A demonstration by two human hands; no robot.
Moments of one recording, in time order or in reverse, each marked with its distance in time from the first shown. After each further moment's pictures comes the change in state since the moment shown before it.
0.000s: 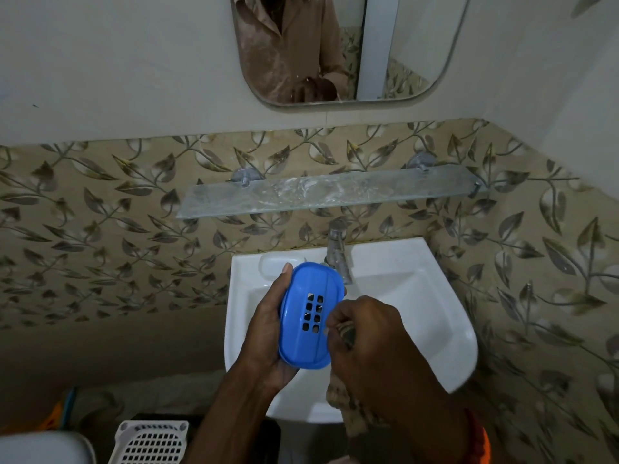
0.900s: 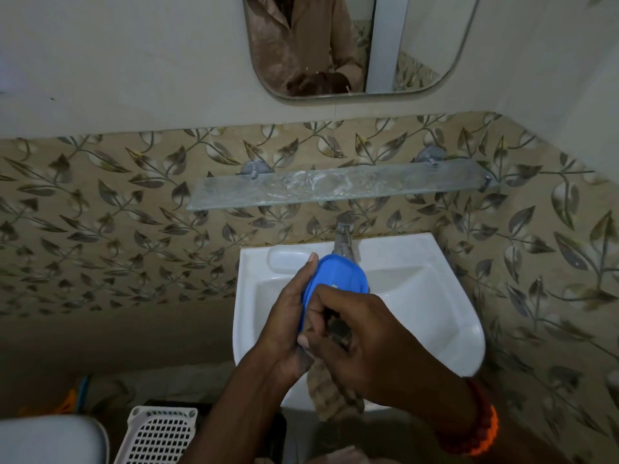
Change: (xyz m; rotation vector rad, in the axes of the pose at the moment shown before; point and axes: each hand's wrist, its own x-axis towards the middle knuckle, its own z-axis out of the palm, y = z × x) left_hand -0.004 0.005 0.019 -0.091 0.003 -0.138; right_hand 0.008 -0.007 -0.004 0.296 -0.231 -0.271
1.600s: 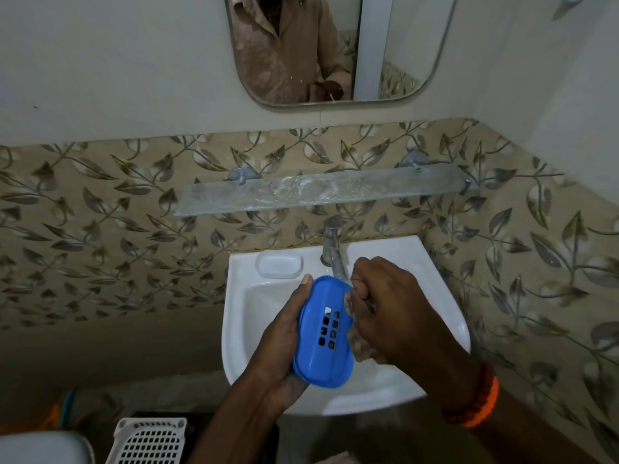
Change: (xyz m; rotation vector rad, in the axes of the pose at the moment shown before) left_hand -0.014 -0.030 0.000 0.171 0.090 0.081; right_hand -0.002 0.031 -0.034 -0.470 0.193 0.140
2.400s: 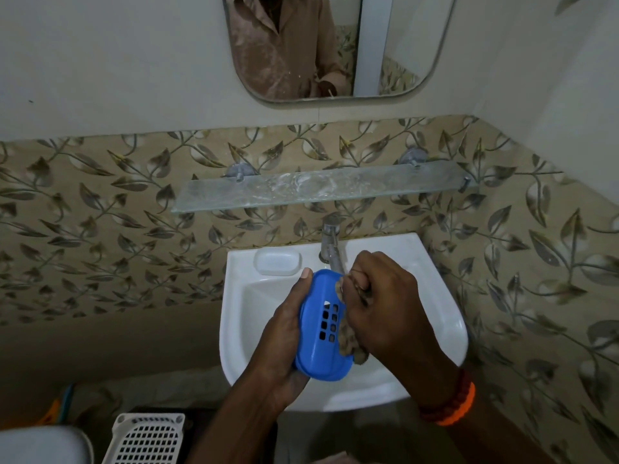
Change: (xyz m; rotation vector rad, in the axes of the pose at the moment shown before) left_hand 0.001 -0.001 0.007 0.045 0.040 0.066; right_hand 0.000 -0.004 0.012 0.085 0.162 0.151
